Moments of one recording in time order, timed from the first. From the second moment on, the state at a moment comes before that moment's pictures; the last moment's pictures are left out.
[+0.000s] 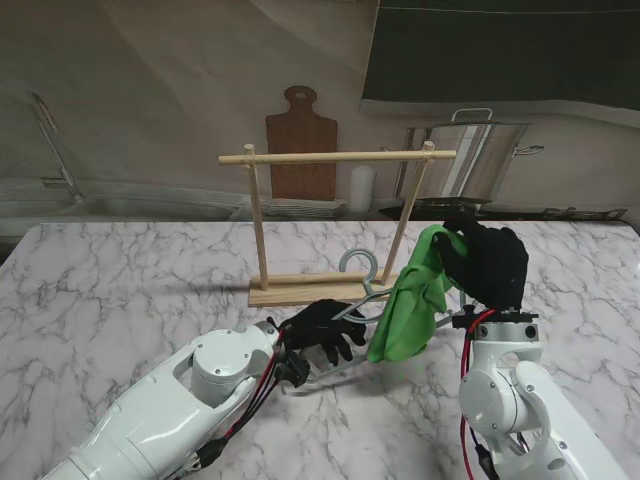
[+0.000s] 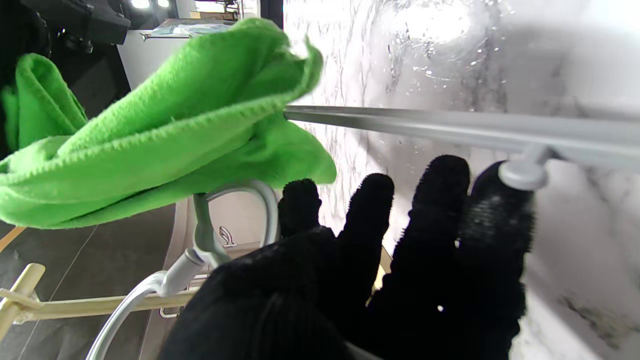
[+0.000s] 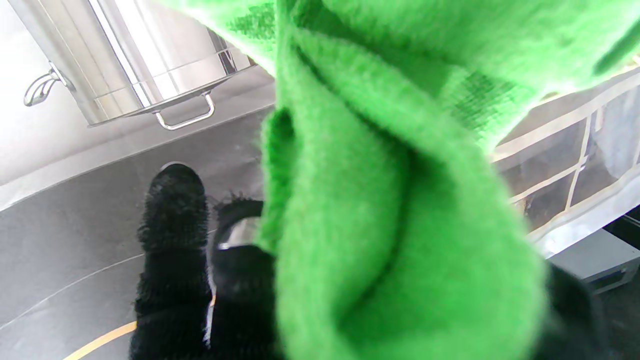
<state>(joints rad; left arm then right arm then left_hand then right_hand) 1.26 -1.20 -0.82 -1.38 -0.28 0.06 -0.23 -1.70 -1.17 1.35 -1.81 -0.89 0.08 -0.64 1.21 -0.17 0.52 0.06 0.63 0.21 0.74 1.16 0.93 0.34 0.23 0.40 0.87 0.46 0.52 0.43 0.67 0.45 1.20 0.44 0.68 -0.42 0.78 -0.23 0.77 0.03 0.96 0.40 1.31 0.00 1.15 0.80 1.30 0.03 1.37 0.72 0.64 0.31 1.27 0.41</state>
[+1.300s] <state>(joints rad) 1.30 -1.18 -0.90 -1.43 -0.33 0.13 -0.35 -1.74 -1.14 1.46 -1.72 -1.08 -0.13 -0.79 1.21 -0.17 0.53 0.05 0.63 0.23 0.73 1.16 0.93 0.36 0.25 0.41 0.88 0.46 0.55 0.43 0.68 0.45 1.20 0.43 0.69 -0.40 0.75 -0.23 0.77 0.03 0.97 0.40 1.30 0.00 1.15 0.78 1.30 0.04 1.33 0.72 0.60 0.31 1.28 0.40</state>
